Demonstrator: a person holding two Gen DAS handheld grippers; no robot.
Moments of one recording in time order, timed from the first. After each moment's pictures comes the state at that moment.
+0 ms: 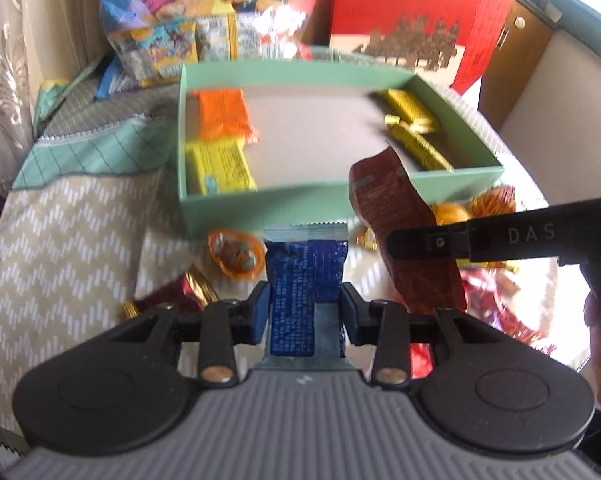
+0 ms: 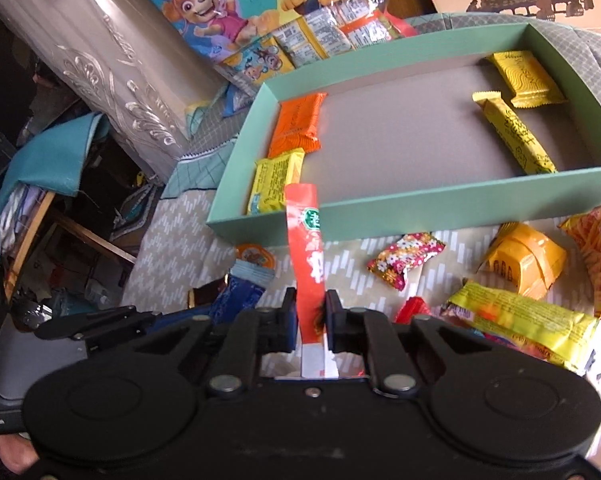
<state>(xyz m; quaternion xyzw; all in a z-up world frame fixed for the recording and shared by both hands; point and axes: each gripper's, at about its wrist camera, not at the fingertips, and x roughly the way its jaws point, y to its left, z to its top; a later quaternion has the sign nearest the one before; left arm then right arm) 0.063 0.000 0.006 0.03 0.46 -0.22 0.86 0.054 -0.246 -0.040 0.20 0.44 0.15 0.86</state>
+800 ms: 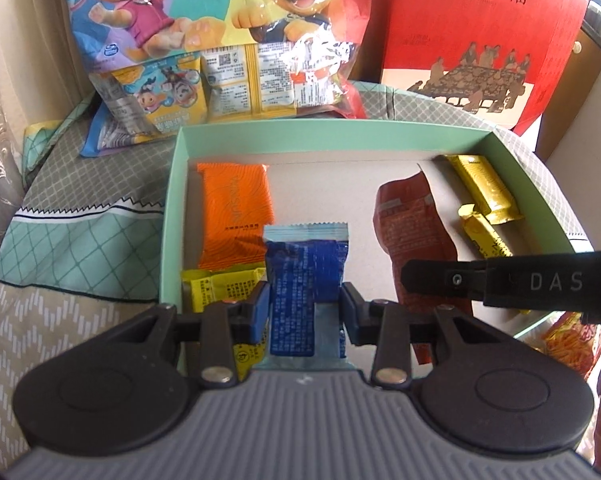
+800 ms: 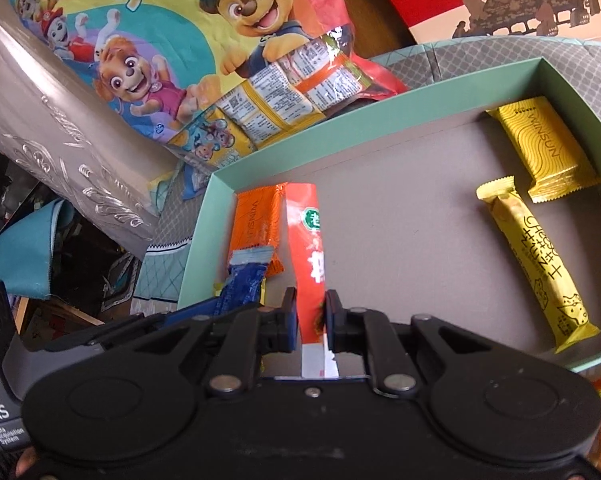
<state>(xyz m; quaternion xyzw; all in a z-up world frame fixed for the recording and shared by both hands) 0.209 -0.051 -0.016 0.03 0.46 -0.16 0.87 0.184 -0.273 -0.062 0.25 0.43 0.12 0.85</state>
